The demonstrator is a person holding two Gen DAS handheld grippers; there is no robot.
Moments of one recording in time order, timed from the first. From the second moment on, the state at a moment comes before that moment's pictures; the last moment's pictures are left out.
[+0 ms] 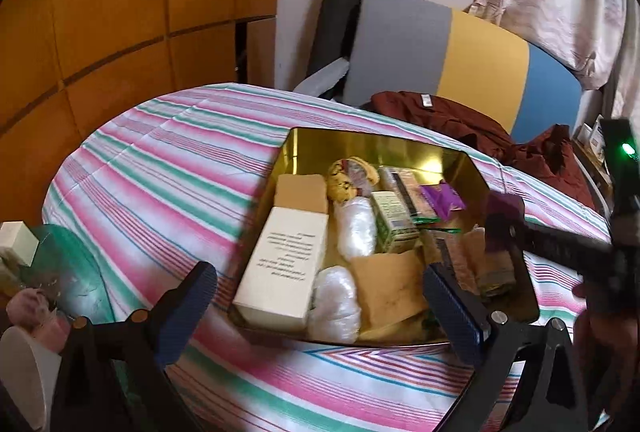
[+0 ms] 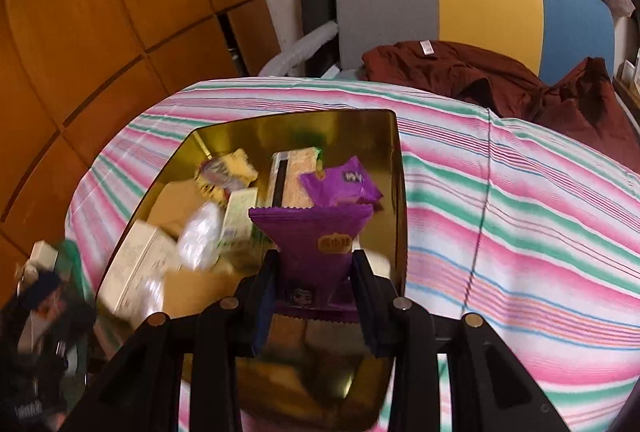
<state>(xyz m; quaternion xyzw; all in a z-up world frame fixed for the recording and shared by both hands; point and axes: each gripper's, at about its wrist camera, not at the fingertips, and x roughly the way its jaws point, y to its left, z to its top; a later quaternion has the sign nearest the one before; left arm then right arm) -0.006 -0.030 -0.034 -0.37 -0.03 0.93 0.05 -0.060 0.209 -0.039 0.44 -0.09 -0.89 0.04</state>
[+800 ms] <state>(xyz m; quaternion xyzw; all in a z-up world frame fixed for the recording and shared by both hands) -0.003 -0.027 -0.043 -0.38 -0.01 0.92 0.03 -0.066 0.201 -0.047 0.45 -0.07 -0.89 0.01</state>
